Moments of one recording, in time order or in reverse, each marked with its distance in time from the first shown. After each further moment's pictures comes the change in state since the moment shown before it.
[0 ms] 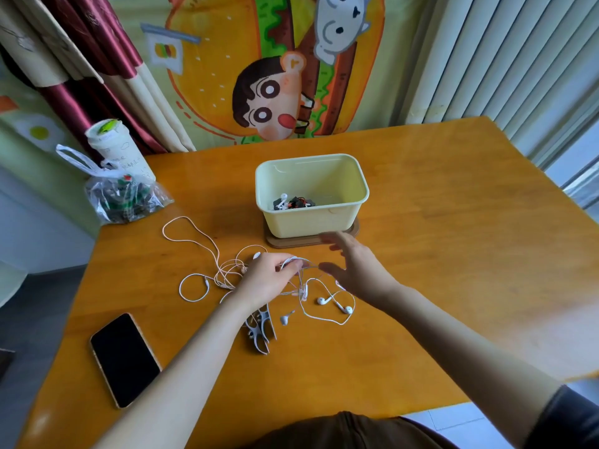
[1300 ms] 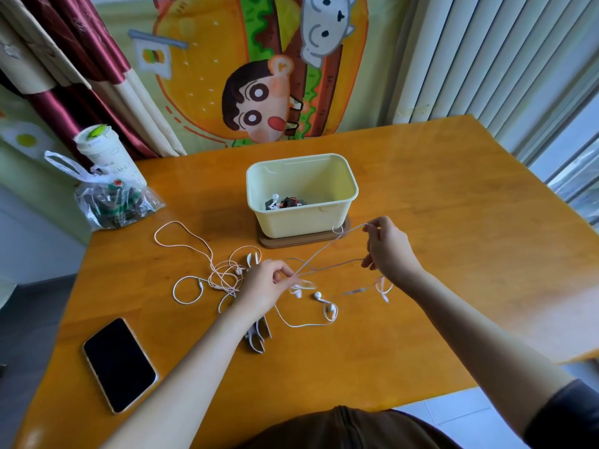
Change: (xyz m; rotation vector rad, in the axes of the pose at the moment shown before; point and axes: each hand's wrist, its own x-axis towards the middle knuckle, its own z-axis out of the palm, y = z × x) left_hand 0.007 -0.027 0.023 0.179 0.105 0.026; right_hand -0.003 0.030 -0.035 0.188 0.282 0.415
